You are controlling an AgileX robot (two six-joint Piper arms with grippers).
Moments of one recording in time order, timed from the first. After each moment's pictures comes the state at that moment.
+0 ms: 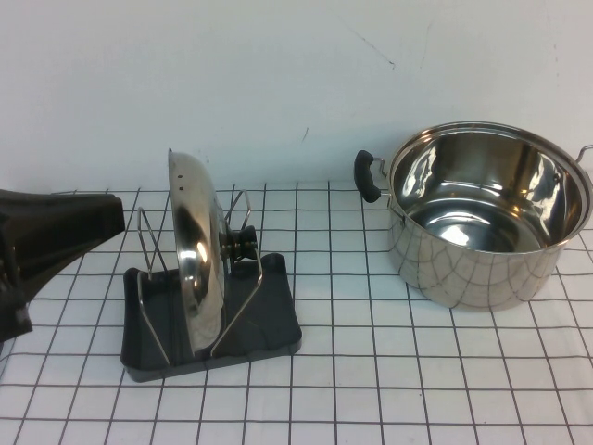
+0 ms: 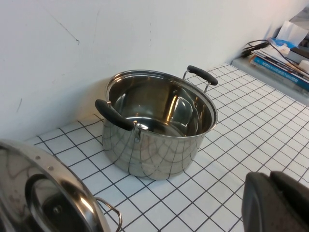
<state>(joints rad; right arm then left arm) 0.40 0.13 -0.37 -0.13 0.78 -0.24 0.18 0.91 -0.81 1.78 -1.19 -1.94</state>
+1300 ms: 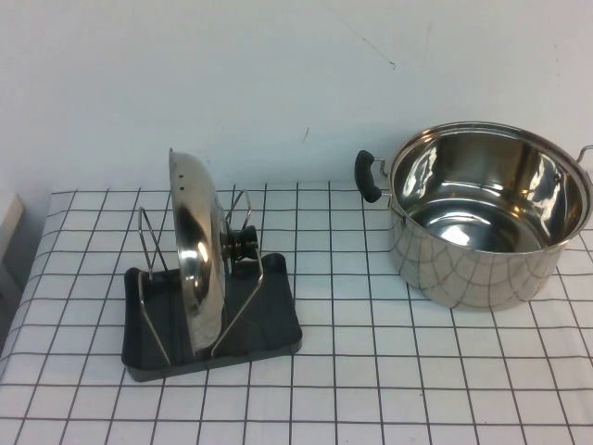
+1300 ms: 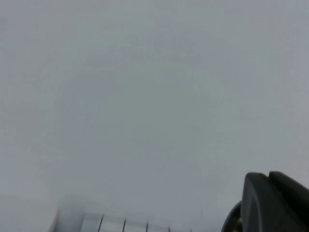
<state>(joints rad) 0.40 0.13 -0.37 -0.11 0.78 -0.24 -0.24 0.40 -0.54 0.68 0.29 -0.99</state>
